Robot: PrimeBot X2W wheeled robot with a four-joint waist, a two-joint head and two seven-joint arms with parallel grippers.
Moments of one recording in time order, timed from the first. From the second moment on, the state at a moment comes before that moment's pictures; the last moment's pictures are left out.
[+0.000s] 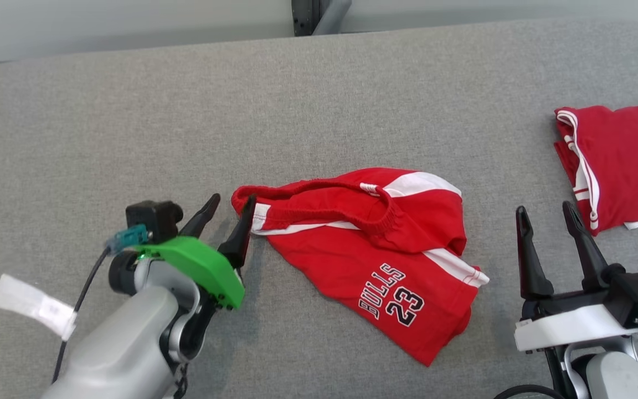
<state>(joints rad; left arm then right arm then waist) -0.63 0.34 -0.93 0.51 -1.16 0.06 -0.22 -0.03 -0.05 -0.03 0.00 0.13 0.13 -0.26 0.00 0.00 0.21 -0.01</state>
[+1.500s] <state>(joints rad) -0.56 0.22 -0.84 0.40 -0.35 -0.13 -0.06 0.06 -0.05 -0.03 -0.03 0.11 0.13 -0.26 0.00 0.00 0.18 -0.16</state>
